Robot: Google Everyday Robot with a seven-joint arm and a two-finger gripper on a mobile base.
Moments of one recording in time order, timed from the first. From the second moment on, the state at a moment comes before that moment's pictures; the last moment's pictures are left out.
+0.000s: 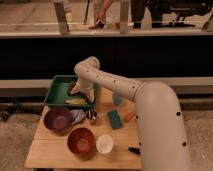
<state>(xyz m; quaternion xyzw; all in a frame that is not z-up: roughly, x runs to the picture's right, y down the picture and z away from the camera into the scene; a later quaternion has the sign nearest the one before) -0.140 0.037 0.887 -0.17 -0.27 -0.54 0.78</state>
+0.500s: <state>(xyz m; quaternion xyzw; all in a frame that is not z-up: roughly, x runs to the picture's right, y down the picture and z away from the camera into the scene) -0.145 0.041 0.901 -0.17 -0.27 -0.55 0.77</state>
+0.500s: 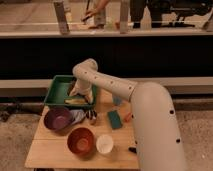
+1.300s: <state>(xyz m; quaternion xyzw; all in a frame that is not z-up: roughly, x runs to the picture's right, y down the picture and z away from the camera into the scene) -0.155 0.050 0.928 -0.17 -0.28 -0.59 0.74</state>
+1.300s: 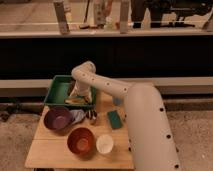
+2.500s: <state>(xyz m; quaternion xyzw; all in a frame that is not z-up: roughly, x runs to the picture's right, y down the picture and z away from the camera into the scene) -0.160 0.055 0.937 -0.18 -0.27 -0.59 0.74</state>
